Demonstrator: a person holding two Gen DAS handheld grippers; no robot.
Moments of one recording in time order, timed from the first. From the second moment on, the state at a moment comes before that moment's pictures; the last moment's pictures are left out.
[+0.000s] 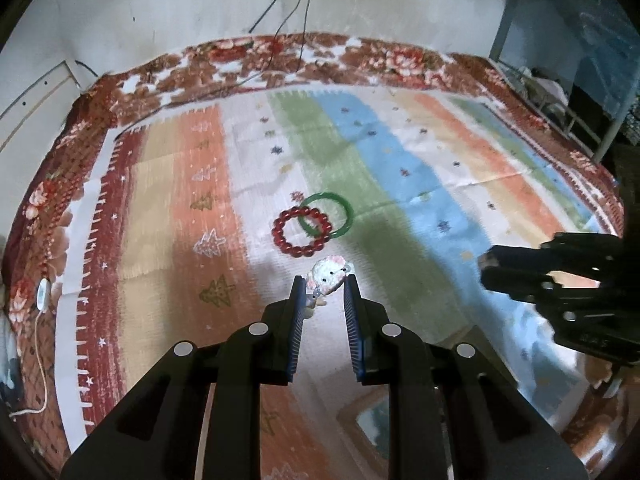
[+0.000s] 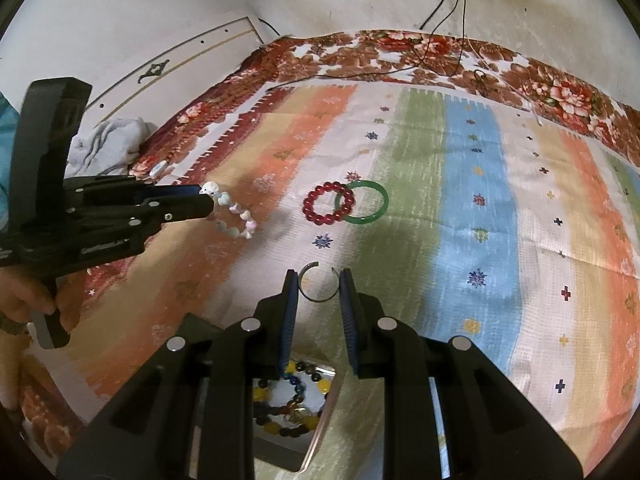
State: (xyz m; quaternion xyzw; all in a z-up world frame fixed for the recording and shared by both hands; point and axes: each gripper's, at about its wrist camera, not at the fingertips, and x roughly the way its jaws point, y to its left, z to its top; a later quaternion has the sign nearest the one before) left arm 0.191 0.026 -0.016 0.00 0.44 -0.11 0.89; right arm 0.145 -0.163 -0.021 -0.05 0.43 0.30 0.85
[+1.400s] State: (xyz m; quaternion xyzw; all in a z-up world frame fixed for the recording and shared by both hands) left arm 0.090 -0.006 -0.001 -0.03 0.39 -0.19 0.90; right arm 0.065 -0.175 -0.025 -0.06 0.42 0.32 0.85
